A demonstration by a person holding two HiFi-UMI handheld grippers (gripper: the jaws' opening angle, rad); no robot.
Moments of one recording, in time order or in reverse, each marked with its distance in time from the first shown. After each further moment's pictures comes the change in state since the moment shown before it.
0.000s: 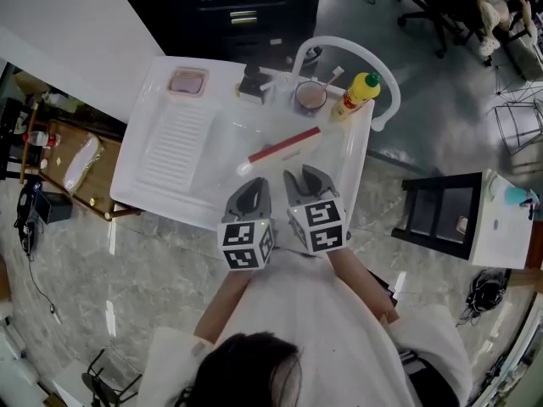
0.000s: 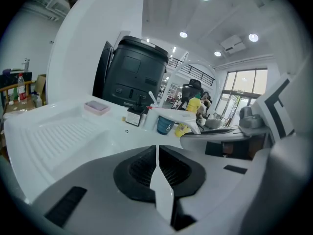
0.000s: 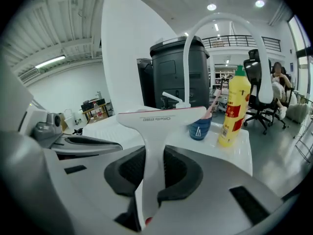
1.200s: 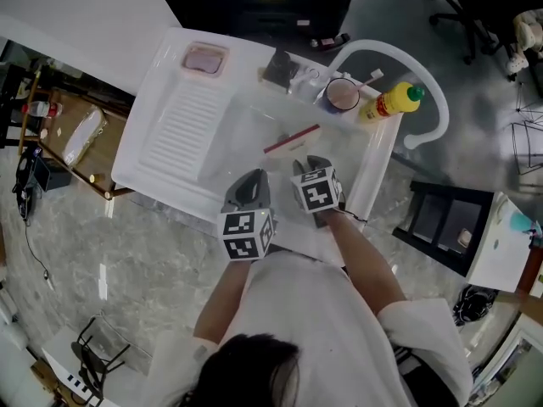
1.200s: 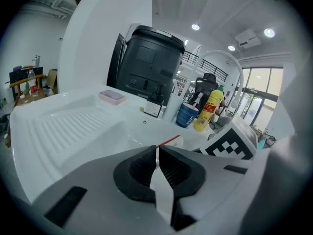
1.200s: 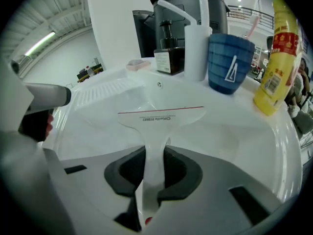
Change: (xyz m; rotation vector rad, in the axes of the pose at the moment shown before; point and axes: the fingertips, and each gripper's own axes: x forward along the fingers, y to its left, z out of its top) left arm 0.023 0.059 -0.022 -0.065 0.082 0.114; right arm 0.114 -0.020 -0.115 -0.051 0.433 0.063
